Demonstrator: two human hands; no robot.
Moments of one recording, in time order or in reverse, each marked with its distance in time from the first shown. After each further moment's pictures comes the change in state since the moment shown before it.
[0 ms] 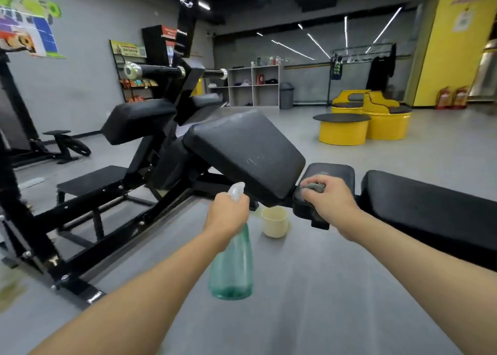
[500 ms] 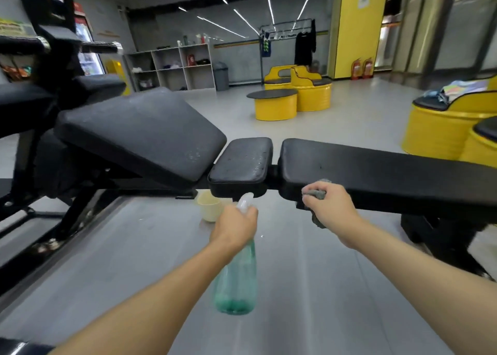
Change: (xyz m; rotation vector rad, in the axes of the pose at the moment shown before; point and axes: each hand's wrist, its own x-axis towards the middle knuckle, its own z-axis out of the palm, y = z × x) left_hand -0.048 0.010 0.183 0.151 -0.281 0.060; right_hand -0.042 0.124 -0.133 0.025 0.195 0.259
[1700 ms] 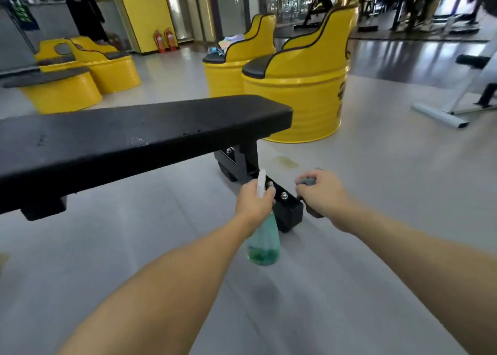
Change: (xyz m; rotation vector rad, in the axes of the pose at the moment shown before) left_hand -0.105 0.089 0.434 -0.153 -0.746 0.428; right_hand -0.096 0.224 -0.291 -0.159 0.607 0.385
